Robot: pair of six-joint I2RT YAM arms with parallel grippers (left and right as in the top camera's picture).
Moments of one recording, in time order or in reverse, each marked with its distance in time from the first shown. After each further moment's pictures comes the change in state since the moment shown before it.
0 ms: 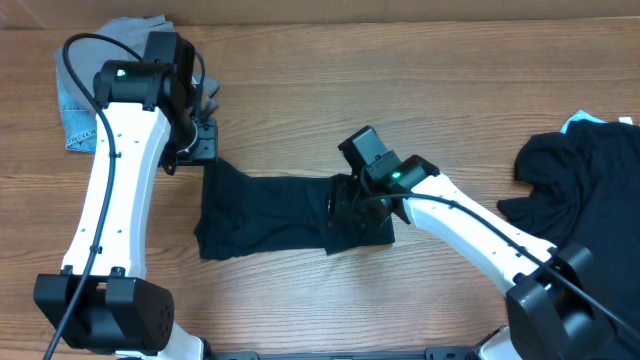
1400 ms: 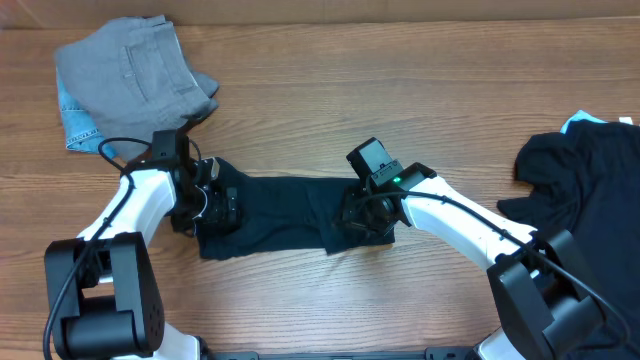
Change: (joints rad) left arm 0.135 -0.022 -0.808 0.736 0.297 0.079; right arm -0.025 0.062 -0.101 0.058 -0.052 0.066
